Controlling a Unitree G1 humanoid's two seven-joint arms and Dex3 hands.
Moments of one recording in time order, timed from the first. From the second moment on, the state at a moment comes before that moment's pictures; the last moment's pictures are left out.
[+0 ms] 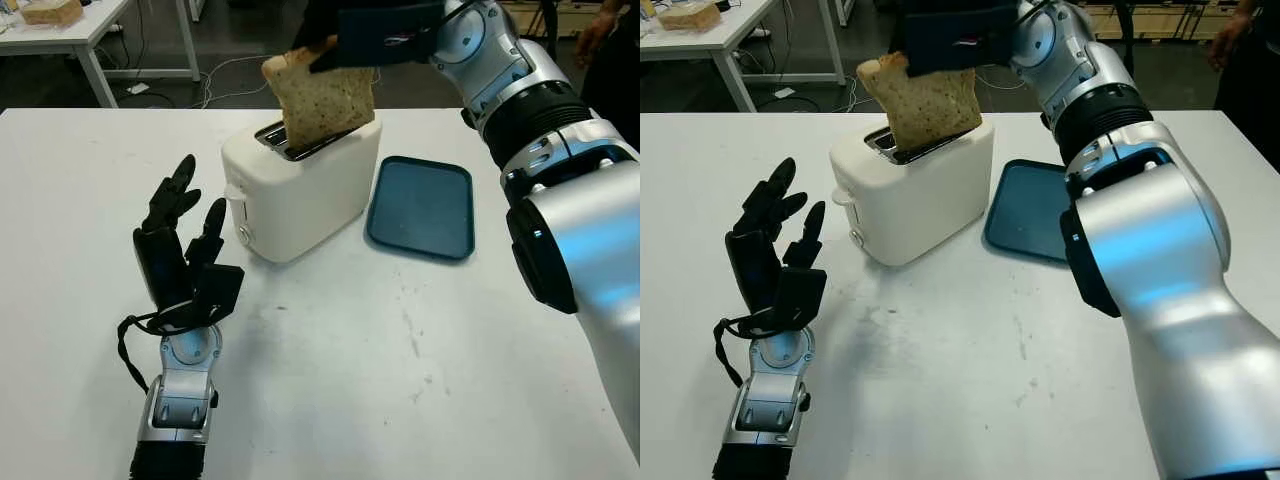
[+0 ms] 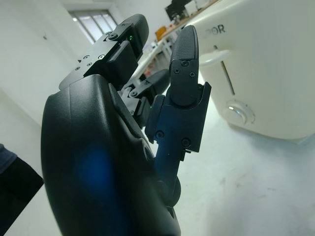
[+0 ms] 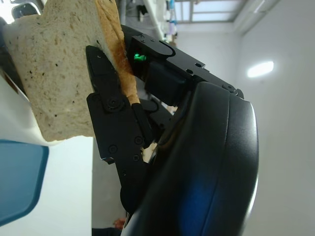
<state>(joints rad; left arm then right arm) -0.10 -0.03 0.03 -0.04 0.39 -0.19 0.50 -1.54 -0.28 0.31 1.34 -0.51 -0.42 0.28</state>
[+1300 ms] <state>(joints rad) -0.08 -0.05 0.03 -0.05 0.37 -0.19 0.52 -1.41 -0.21 0.38 1.35 -0.55 -0.55 0.26</state>
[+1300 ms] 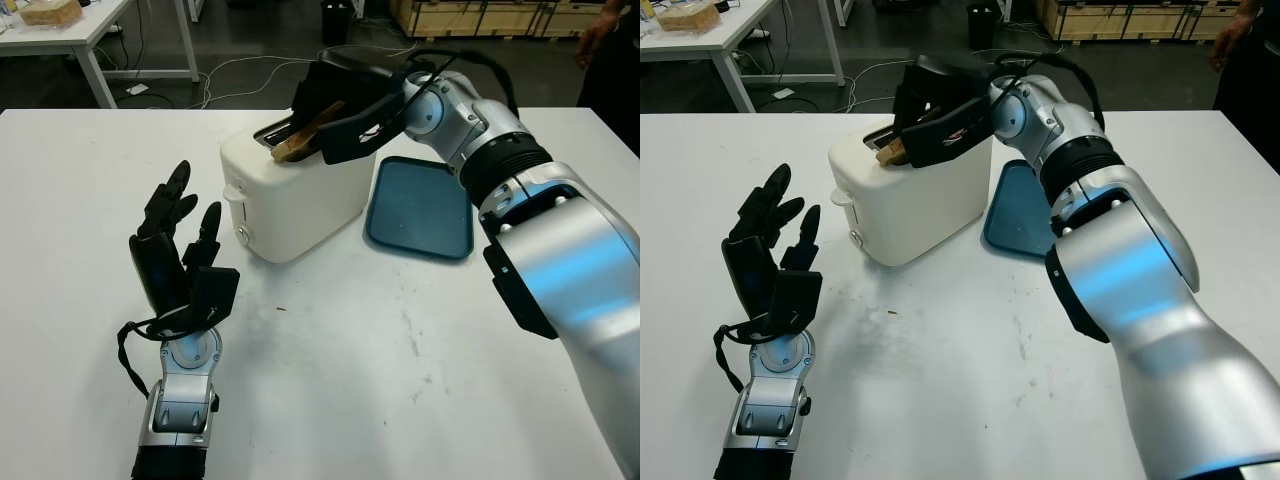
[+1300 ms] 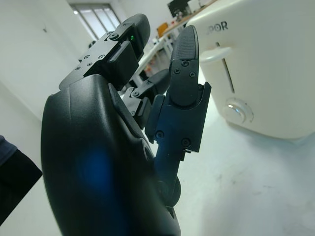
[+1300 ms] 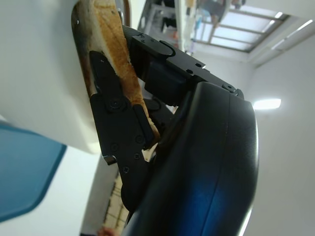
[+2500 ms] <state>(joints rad) -0.08 -0.05 0.03 -0.05 0.39 -0.19 0.52 -1.48 -0.29 0.41 1.35 -0.63 -0.40 0.21</state>
